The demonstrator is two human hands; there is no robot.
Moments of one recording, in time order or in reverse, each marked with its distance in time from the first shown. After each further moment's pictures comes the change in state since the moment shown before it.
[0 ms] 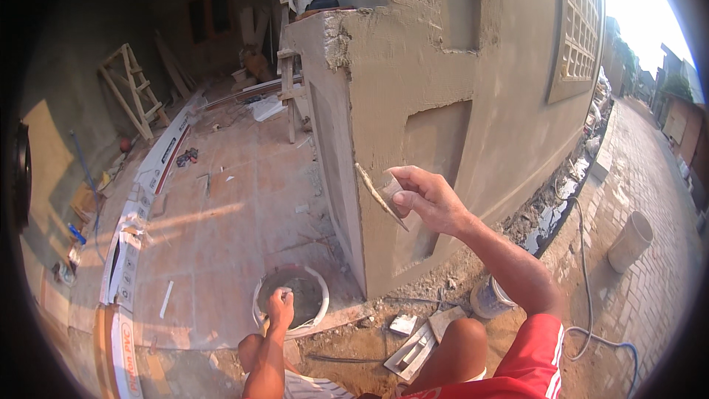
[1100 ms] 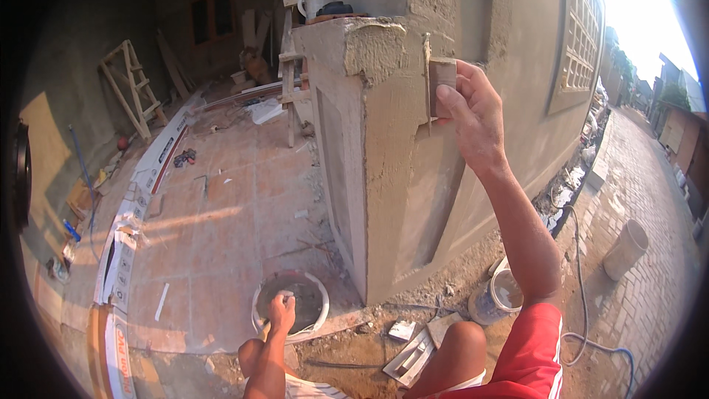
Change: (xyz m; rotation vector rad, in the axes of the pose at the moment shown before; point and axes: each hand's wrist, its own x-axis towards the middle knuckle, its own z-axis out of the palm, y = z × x) left_hand 0.003 0.008 0.000 -0.024 -0.047 0.001; right_hand 0.073 -0.071 -0.048 -0.016 0.576 -0.182
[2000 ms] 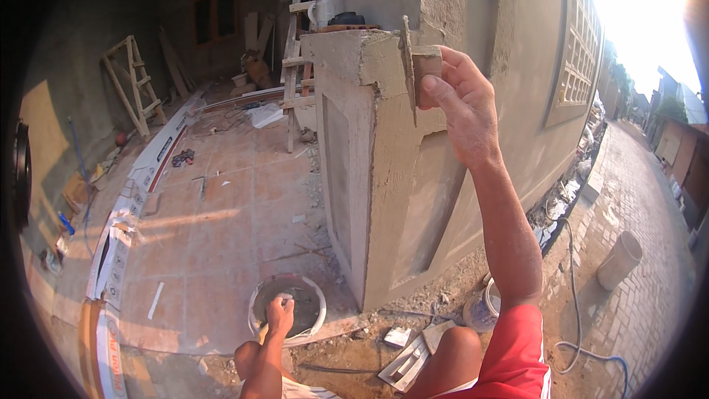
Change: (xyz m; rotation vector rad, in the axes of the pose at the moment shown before) left_hand 0.002 -0.010 0.003 -0.023 -0.011 -0.005; right_hand 0.021 -0.029 0.028 0.150 -0.099 -0.121
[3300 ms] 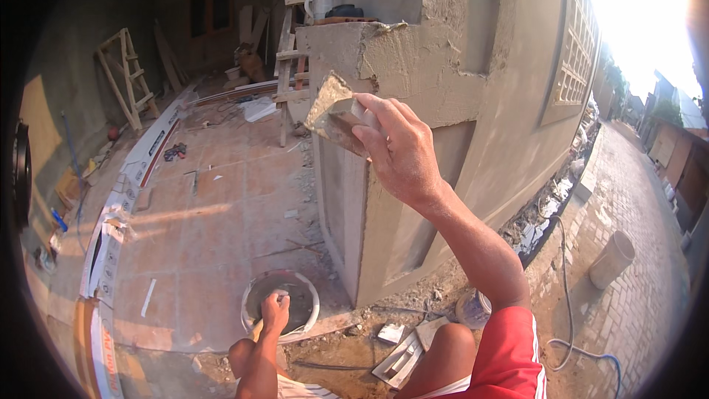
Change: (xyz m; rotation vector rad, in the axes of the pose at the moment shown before) left_hand 0.000 0.016 -0.004 0.015 -0.036 0.005; right_hand -0.041 0.015 0.059 -0.563 -0.097 -0.286
